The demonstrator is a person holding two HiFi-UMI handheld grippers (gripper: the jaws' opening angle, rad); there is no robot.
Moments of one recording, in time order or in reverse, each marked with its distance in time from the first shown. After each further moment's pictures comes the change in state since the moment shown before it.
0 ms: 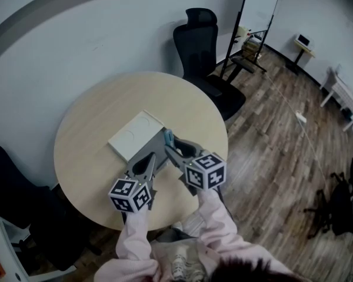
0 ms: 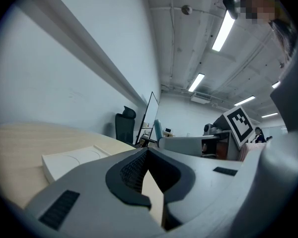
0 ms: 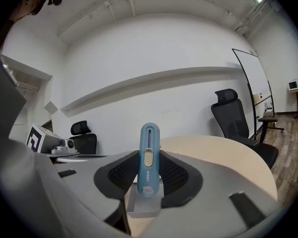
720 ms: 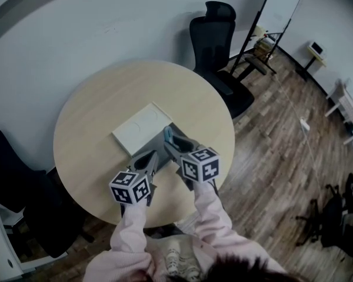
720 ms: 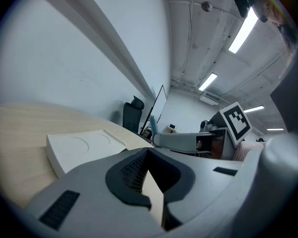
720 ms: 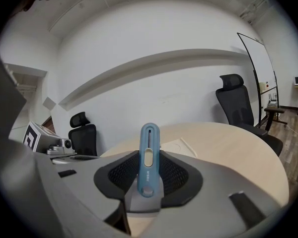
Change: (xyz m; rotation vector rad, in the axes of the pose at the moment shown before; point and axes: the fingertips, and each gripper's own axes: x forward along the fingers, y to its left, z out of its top) left arm 0.009 0.046 -0.039 -0.139 0.089 0.041; right arm 0.059 -0.007 -0.035 0.015 0.149 0.028
